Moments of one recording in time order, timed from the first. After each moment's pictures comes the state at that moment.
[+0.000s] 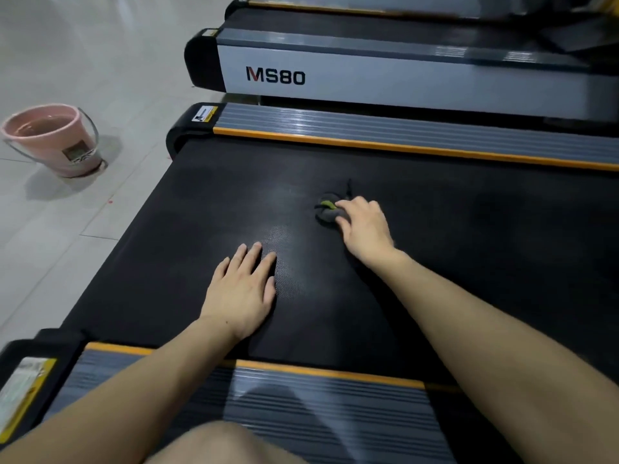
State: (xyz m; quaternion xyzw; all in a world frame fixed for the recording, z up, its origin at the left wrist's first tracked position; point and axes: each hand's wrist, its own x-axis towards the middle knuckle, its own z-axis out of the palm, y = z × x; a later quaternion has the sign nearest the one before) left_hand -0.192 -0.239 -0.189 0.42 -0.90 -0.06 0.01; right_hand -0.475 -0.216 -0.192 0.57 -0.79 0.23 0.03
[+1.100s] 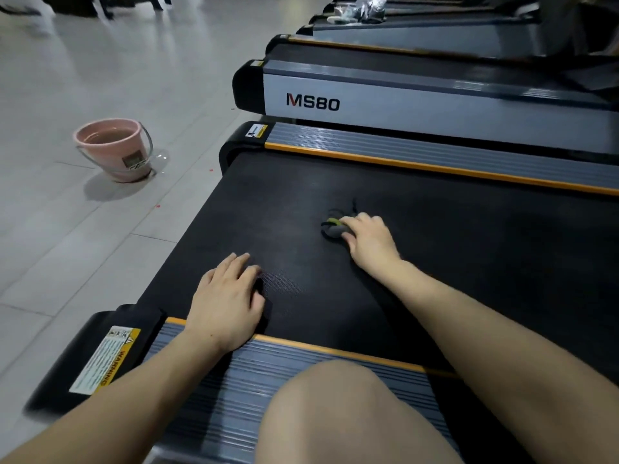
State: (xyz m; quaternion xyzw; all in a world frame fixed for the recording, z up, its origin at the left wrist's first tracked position) left_hand -0.080 -0.246 -0.170 0.47 -0.88 -0.05 0.07; right_hand -0.397 -0.238 -0.195 0.62 -0.76 0.18 0.05
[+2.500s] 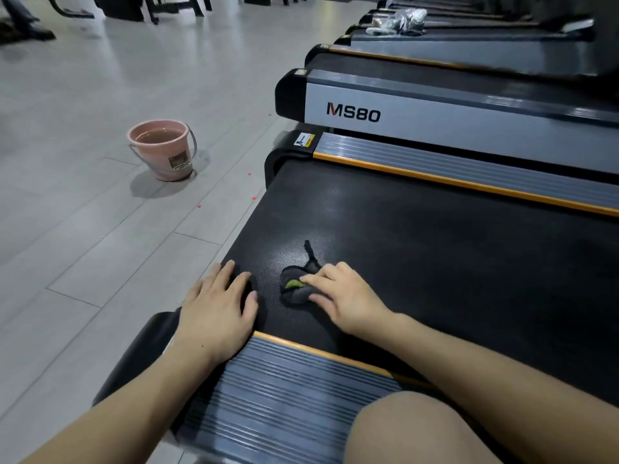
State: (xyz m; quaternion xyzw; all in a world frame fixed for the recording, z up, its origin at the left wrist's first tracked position) left_hand 0.013 -0.285 -0.175 0.56 -0.83 -0.06 0.07; right_hand -0.251 -0.234 -0.200 0.80 -0.55 0.22 0.00
